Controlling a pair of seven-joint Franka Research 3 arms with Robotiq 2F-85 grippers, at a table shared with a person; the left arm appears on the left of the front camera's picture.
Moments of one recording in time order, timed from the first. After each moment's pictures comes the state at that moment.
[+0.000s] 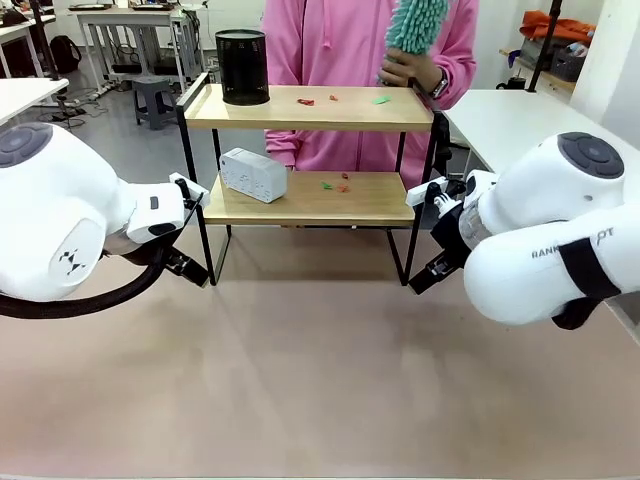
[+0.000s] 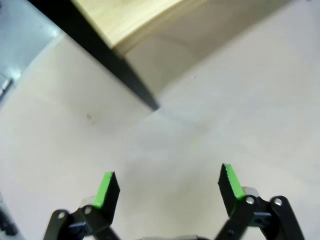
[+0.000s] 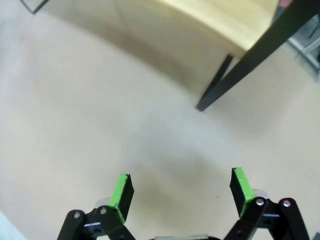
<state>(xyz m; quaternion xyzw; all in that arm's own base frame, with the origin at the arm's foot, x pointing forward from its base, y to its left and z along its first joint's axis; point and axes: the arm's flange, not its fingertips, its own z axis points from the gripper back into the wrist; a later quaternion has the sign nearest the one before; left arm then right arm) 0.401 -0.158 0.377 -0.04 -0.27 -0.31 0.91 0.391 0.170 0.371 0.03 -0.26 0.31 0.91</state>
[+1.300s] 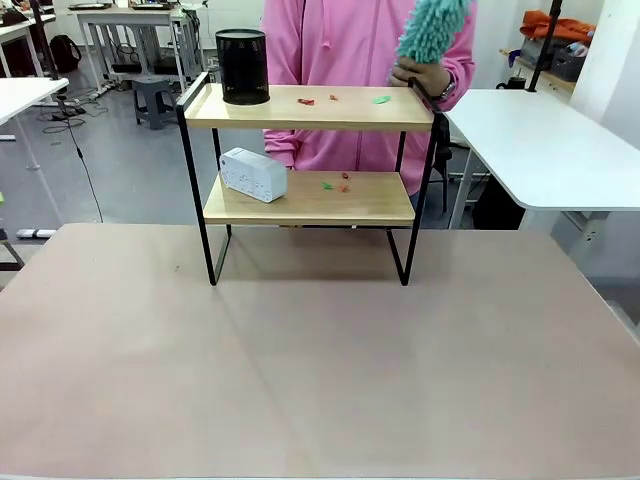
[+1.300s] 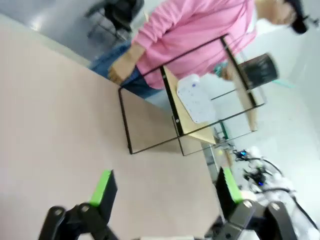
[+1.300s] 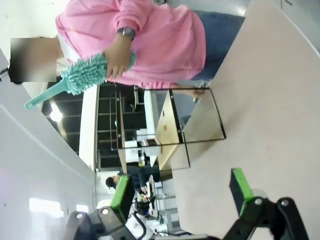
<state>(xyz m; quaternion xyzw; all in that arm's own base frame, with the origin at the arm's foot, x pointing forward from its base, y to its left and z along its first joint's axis) 0.349 0.175 0.383 -0.51 -0.38 0.09 0.77 0.293 -0.216 0.444 0.54 -0.28 -0.28 0.74</state>
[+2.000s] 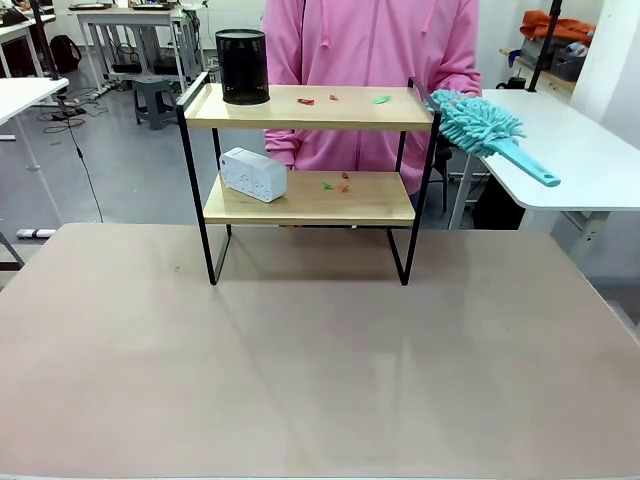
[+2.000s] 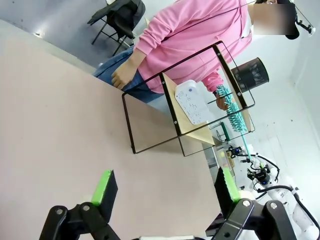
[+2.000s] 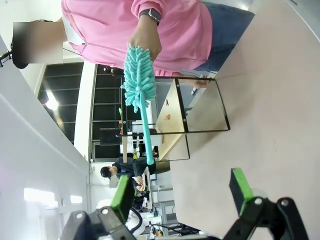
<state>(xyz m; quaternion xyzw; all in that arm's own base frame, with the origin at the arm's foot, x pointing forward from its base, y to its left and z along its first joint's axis) 0.326 0.204 0.406 -0.50 -0.40 0.08 0.77 0.284 -0.208 0.468 0.54 -0.27 -0.26 0.75</state>
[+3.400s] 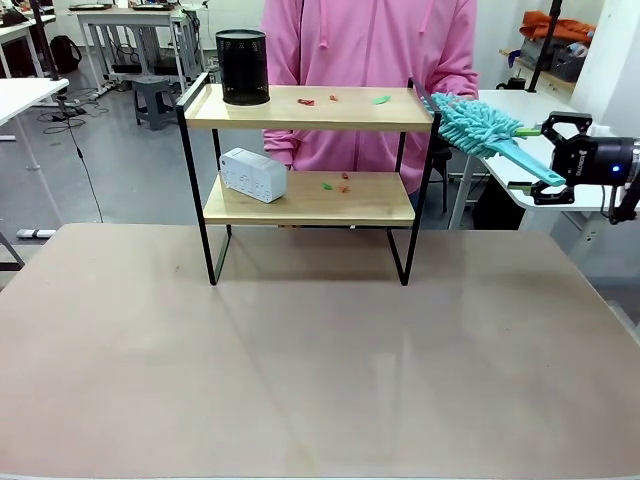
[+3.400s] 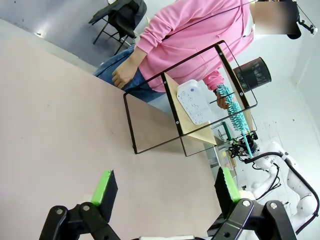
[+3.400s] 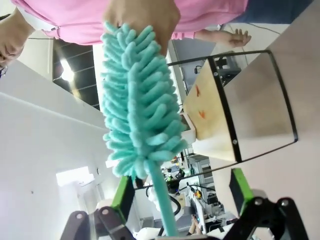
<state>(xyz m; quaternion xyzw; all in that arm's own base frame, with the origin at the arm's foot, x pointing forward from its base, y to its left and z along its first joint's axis) 0.328 0.202 0.406 -0.49 -0.40 0.08 0.77 0.514 -0.075 0.433 0.63 -0.11 -0.22 0.73</state>
